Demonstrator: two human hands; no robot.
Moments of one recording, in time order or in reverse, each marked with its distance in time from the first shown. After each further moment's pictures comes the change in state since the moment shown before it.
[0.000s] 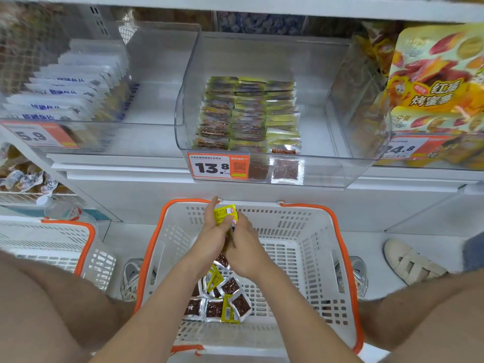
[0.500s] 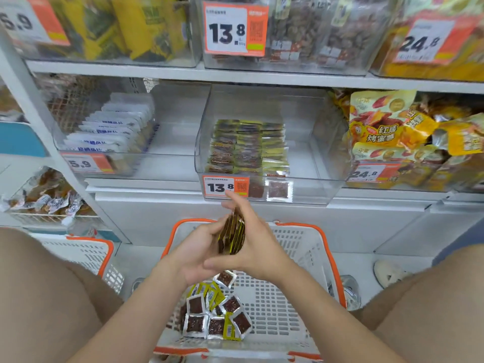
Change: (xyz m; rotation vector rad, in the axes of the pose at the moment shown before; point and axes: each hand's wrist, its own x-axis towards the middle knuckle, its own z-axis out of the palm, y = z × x) left_hand -0.104 0.091 -0.007 -0.430 -0.341 -0.209; right_hand -0.090 -0.095 -0.087 0.084 0.055 -0.449
